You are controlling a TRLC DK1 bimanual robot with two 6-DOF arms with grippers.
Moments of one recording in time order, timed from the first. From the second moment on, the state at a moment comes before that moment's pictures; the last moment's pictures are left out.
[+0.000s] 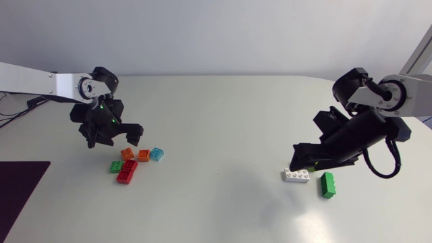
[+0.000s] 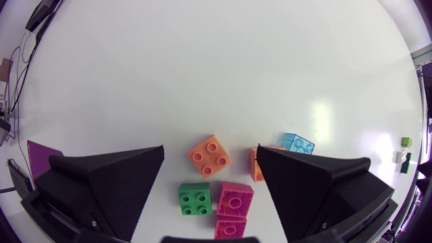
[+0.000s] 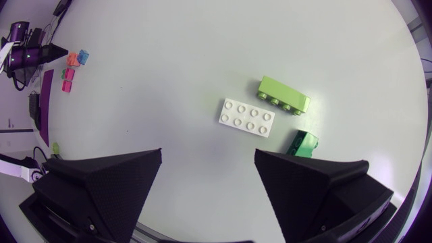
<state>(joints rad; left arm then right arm) -0.06 1.84 1.22 -0.65 -0.06 -0.04 0.10 1.42 0.98 -0.86 -0.26 -0.04</state>
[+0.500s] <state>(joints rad) -0.12 1.52 1.23 -0.65 -0.29 -0.05 0.06 1.34 1.26 -0.96 -0.20 0.05</state>
